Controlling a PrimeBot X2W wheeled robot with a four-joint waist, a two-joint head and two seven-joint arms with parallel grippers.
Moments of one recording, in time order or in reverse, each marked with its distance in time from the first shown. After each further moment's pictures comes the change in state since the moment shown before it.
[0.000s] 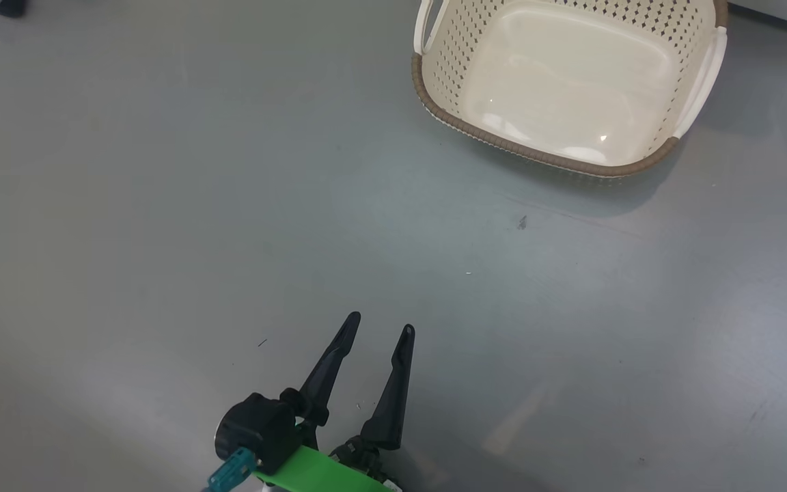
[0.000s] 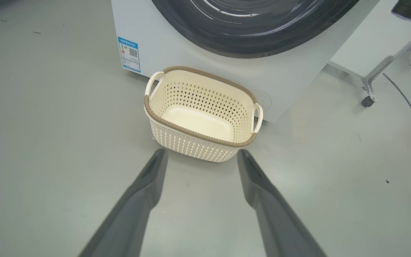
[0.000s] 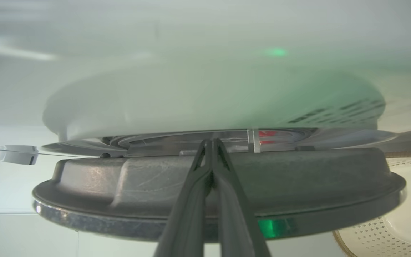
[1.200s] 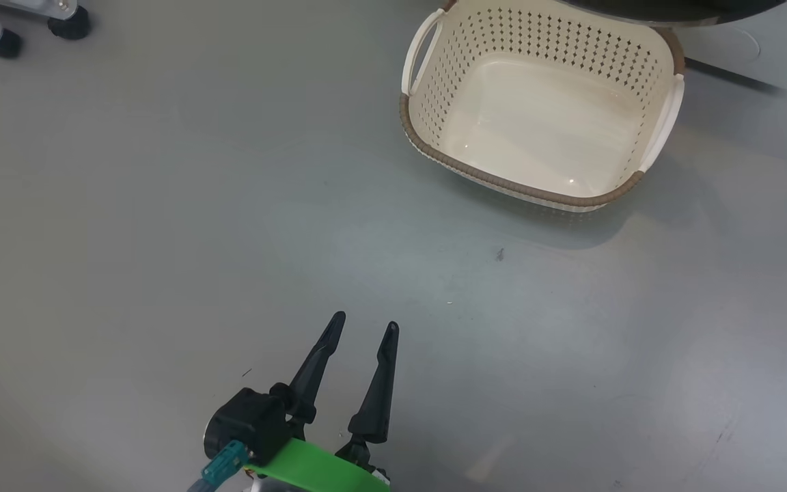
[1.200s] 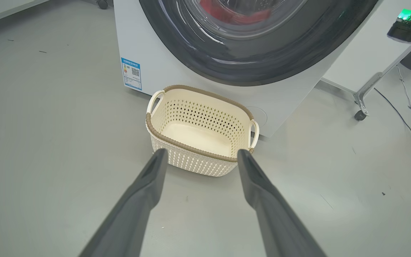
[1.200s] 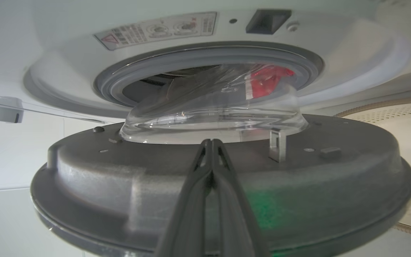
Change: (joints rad) left arm -0.010 0.000 0.022 0.043 -0.002 0.000 0.000; right arm 0.106 0.033 0.017 0.057 0.033 0.000 0.113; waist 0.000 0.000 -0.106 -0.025
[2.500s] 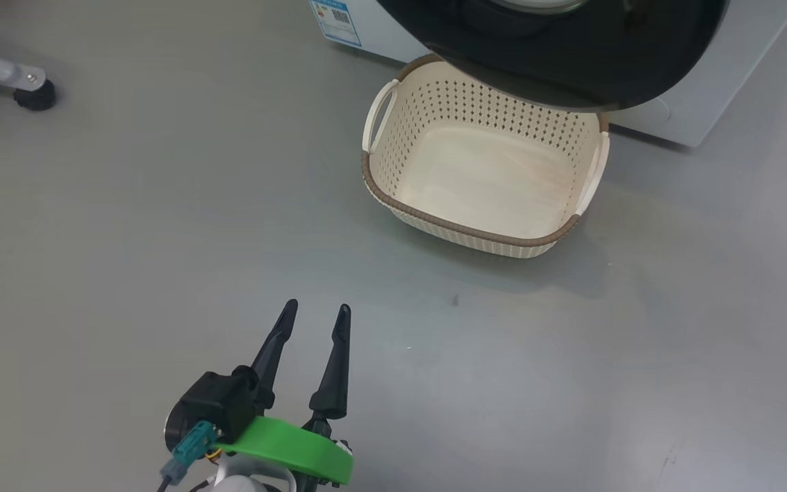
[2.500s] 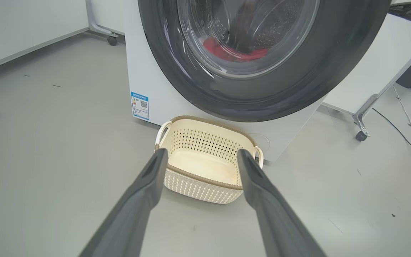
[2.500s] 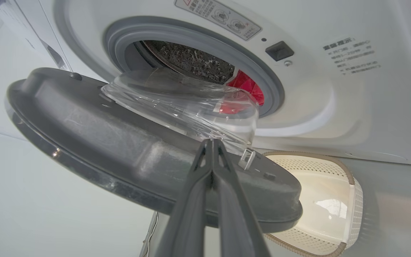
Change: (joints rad) left arm -0.020 0.001 0.092 0.081 0.024 0.000 0.000; right arm 0.239 -0.015 0.128 -0.105 -0.208 0.257 -0.152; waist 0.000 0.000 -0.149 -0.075
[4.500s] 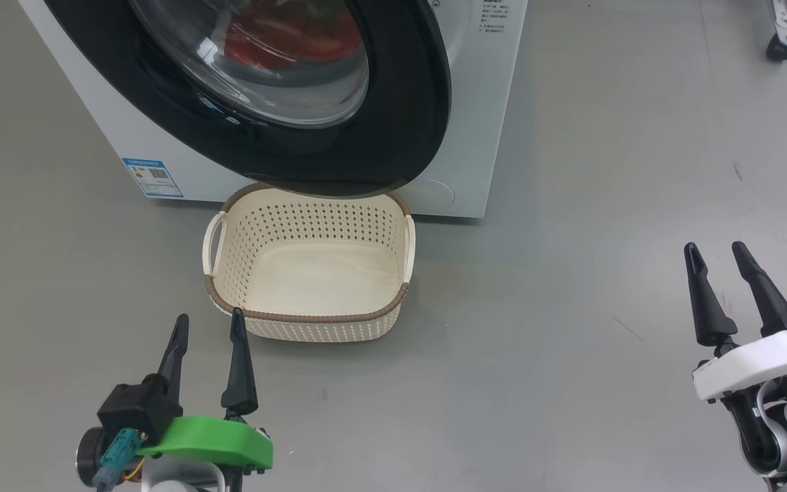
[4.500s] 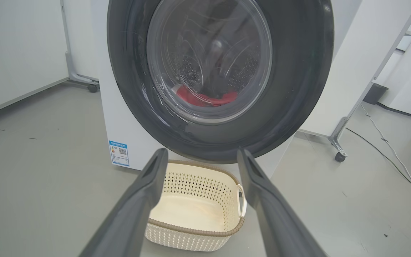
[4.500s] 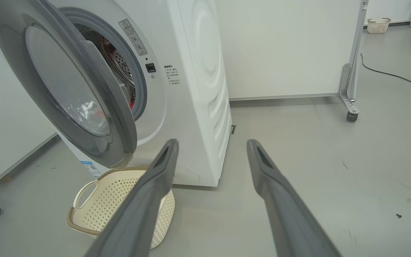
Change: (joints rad) left arm 0.047 0.002 0.237 0.074 0.087 0.000 0.000; right arm 0.853 -0.010 0.240 -0.298 -0.478 -0.028 -0.926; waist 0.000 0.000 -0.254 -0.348
